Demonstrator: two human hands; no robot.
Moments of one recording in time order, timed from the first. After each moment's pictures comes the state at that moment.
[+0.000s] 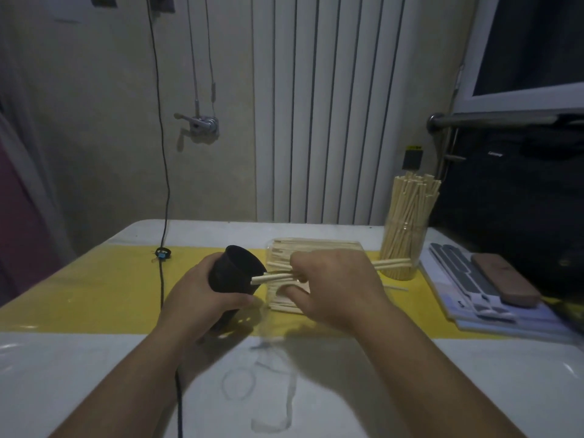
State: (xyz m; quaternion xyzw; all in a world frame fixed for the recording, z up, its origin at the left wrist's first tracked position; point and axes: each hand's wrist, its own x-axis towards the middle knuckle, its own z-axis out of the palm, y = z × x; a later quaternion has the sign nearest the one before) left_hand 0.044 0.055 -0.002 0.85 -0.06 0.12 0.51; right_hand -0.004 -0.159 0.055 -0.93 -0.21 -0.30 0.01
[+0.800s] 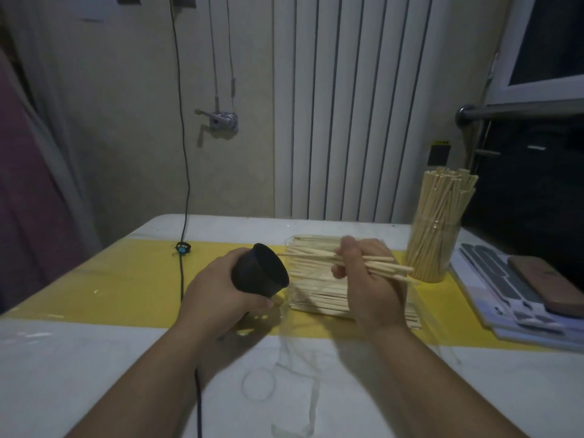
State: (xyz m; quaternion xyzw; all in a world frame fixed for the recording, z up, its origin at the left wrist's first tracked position) left_hand 0.046 0.056 -0.001 0.87 -0.08 0.14 0.47; right_hand 0.024 -0.156 0.012 -0.69 -0.09 -0.41 0.59
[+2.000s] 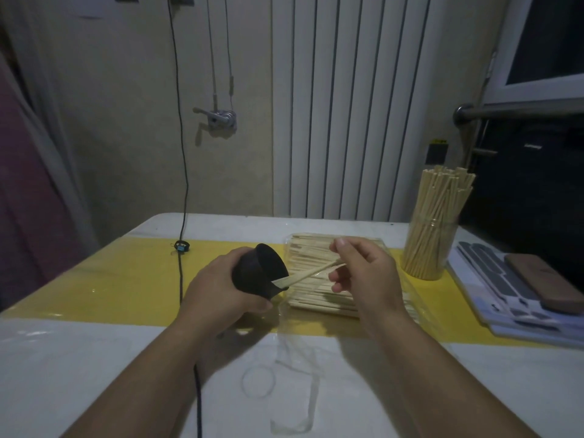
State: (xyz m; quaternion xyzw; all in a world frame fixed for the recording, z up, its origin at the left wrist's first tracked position) left_hand 0.046 0.054 0.001 0.88 -0.09 0.12 0.45; right_hand 0.023 -0.159 0.021 -0.66 0.00 -0.22 0.72
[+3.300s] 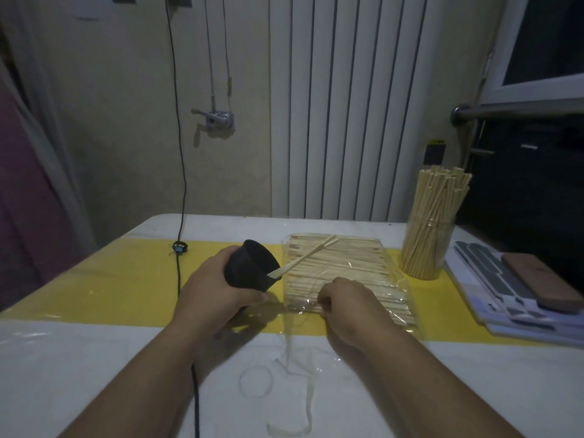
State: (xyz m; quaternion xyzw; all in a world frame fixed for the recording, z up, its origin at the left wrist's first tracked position) left_hand 0.050 0.058 -0.004 0.86 -0.06 0.13 0.48; right_hand 0.044 -0.171 -0.024 -0.99 -0.04 -0.10 0.12
